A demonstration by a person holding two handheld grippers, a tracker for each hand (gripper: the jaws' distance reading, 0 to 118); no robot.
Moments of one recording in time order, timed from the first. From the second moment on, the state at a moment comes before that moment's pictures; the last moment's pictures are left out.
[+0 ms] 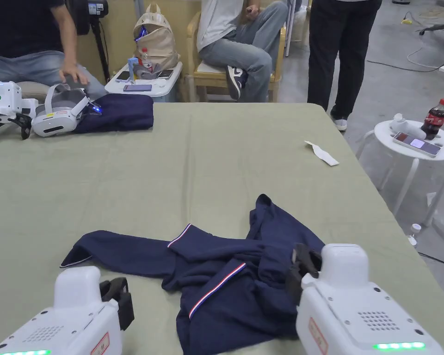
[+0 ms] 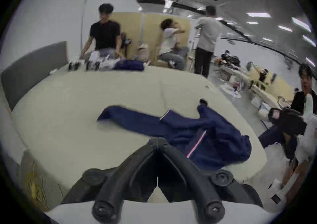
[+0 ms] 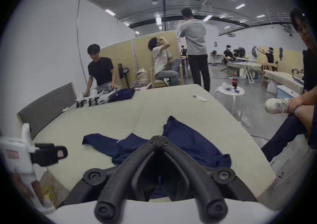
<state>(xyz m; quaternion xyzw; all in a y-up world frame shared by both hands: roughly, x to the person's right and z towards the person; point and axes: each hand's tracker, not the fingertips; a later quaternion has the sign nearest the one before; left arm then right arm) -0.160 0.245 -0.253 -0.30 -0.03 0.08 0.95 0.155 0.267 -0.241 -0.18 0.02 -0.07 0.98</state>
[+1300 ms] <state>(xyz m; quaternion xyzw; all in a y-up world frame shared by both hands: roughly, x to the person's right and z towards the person) -0.074 0.212 -0.275 -0.35 -0.19 0.07 0.91 0.230 0.223 -0.242 -0.25 -0.06 -0.09 0.96</state>
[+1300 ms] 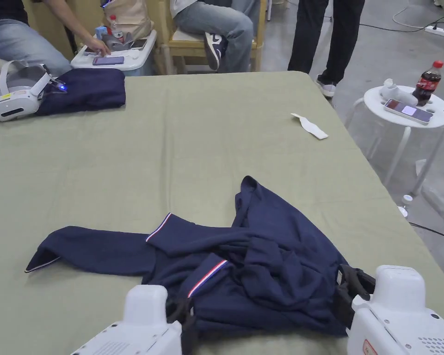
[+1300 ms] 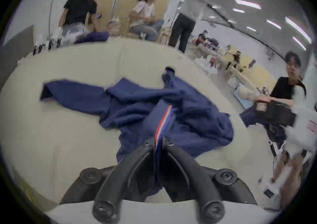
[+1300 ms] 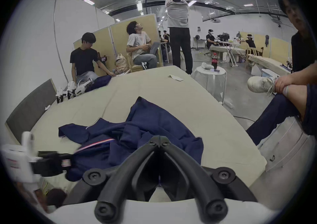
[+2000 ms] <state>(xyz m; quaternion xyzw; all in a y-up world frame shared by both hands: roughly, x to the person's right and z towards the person) -0.238 0.285 -0.212 -0.26 -0.03 0.13 0.96 0.210 0.229 -0.316 -0.29 0.05 -0.05 0.95</state>
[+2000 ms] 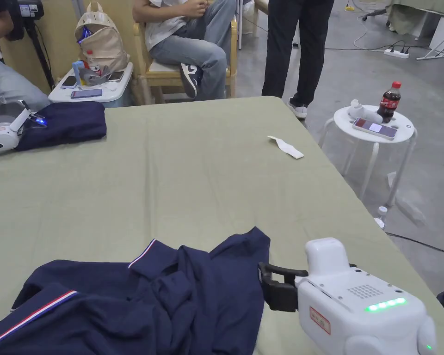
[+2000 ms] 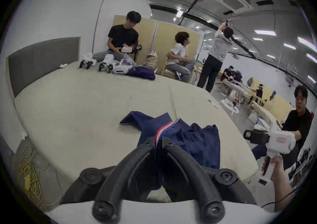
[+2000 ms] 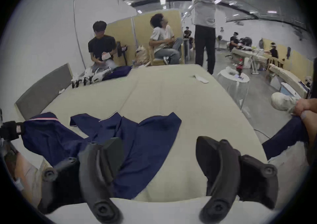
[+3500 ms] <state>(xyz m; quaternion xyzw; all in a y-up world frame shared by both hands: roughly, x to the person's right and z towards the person) -0.281 0.553 -0.330 -0.01 -0.07 0.13 0.99 0.246 0.587 -0.365 0.01 0.02 0.00 1.00</state>
